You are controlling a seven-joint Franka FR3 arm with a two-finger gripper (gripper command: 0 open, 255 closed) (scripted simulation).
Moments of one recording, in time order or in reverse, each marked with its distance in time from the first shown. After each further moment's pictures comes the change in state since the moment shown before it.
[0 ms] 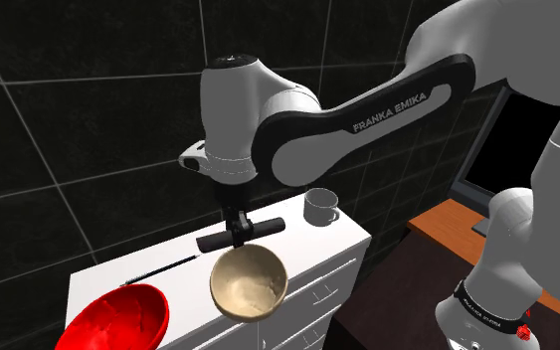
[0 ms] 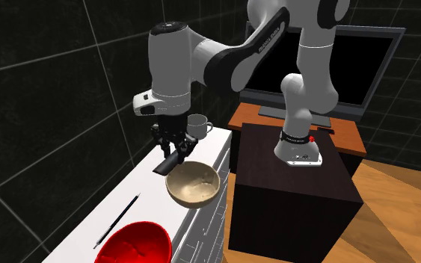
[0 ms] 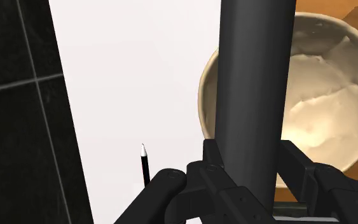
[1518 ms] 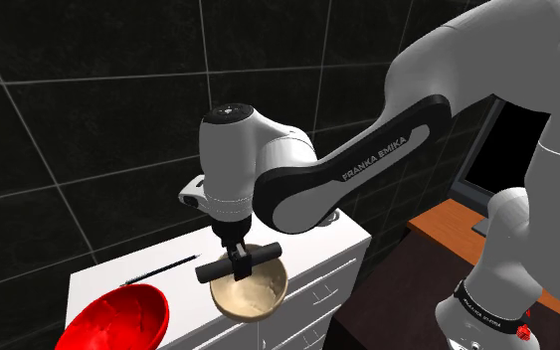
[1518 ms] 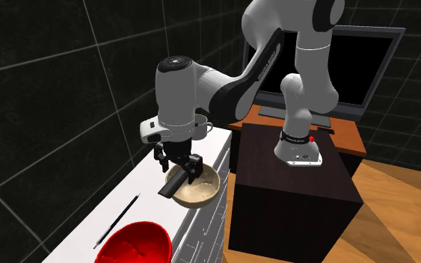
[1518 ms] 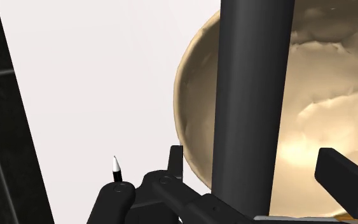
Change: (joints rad) arm 0.024 0.073 0.008 -0.070 -0.034 0.137 0.064
